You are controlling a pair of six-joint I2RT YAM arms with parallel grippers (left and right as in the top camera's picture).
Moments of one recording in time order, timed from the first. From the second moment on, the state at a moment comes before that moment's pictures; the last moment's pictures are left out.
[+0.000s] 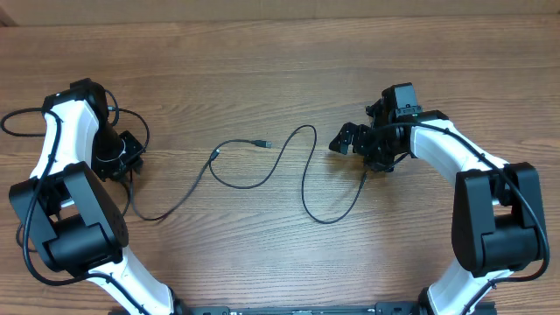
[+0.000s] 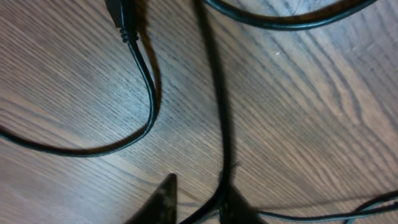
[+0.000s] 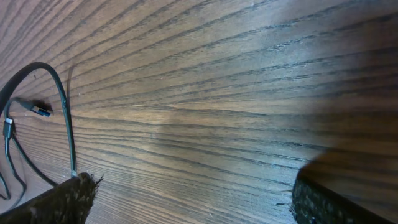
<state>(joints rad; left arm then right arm) 0.34 1.98 1.49 -1.22 -0.02 -0.44 0.14 1.88 1.13 -0.58 -0.45 0.41</state>
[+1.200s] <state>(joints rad) 0.46 1.99 2.16 -1.47 -0.08 -0.42 0.14 1.88 1.13 -0.57 -0.44 0.41</state>
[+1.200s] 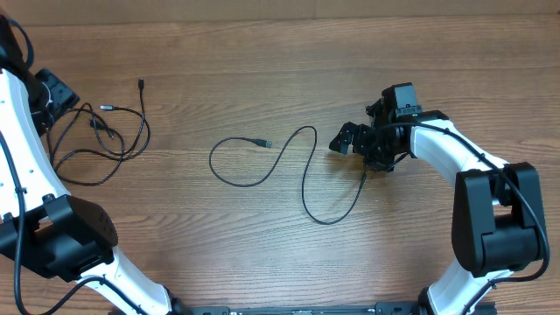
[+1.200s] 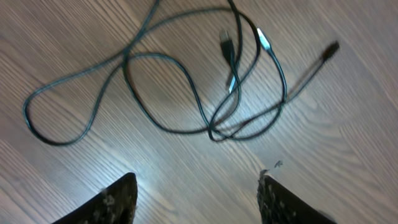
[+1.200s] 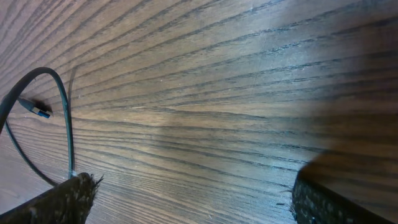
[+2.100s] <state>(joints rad) 0.08 1.99 1.76 -1.30 0.27 -0.18 0.14 1.88 1.13 -0.55 -0.47 0.44</state>
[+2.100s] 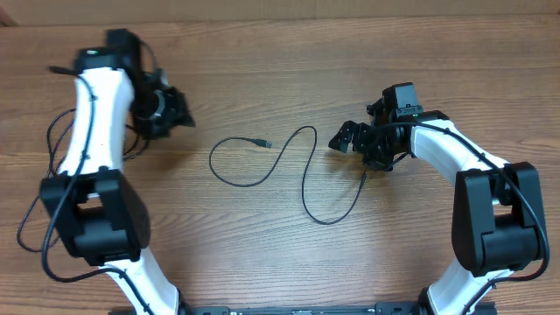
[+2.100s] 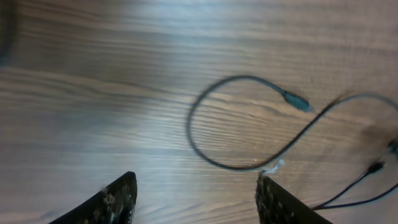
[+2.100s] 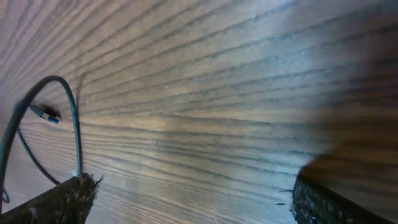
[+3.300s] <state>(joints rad) -0.37 1.99 1.31 -0.55 -0.04 -0.63 -0.28 1.88 1.13 -0.55 -0.48 0.44</state>
